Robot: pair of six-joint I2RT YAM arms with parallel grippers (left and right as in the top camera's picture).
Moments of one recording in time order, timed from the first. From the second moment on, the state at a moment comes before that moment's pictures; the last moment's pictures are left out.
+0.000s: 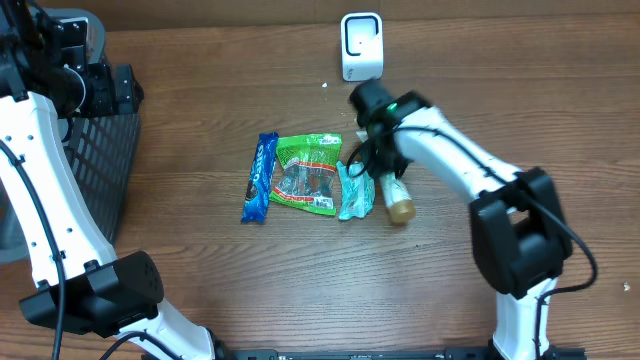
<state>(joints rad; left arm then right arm) 0.38 1.88 2.26 -1.48 0.15 0.22 0.47 2.08 1.64 -1.00 -0.03 0.14</state>
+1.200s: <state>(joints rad) 0.38 1.88 2.26 -1.48 0.15 0.22 0.05 2.09 1.58 -0.96 -0.32 0.16</state>
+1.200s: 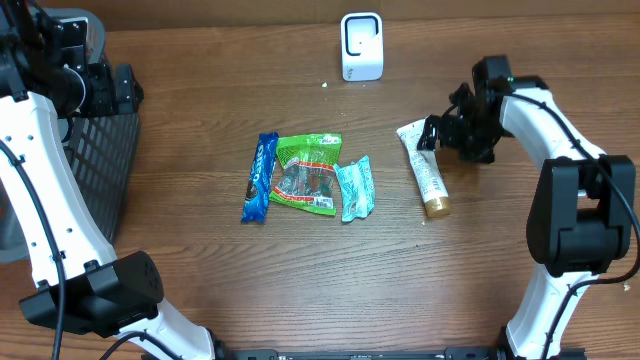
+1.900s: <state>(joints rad) 0.38 1.88 2.26 -1.48 0.15 0.22 0.09 2.01 1.58 -1.04 -0.32 0.02</state>
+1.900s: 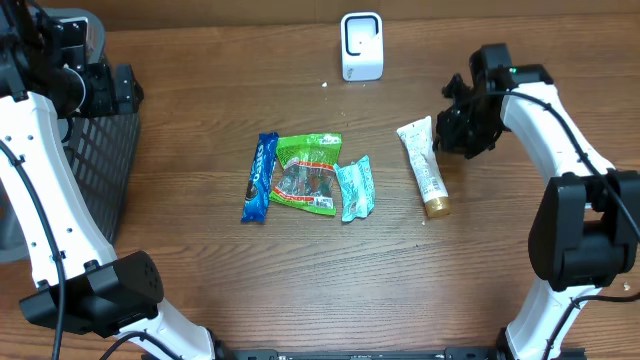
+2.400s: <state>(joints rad) 0.38 1.88 2.26 -1.48 0.15 0.22 0.09 2.01 1.49 -0.93 -0.51 -0.14</state>
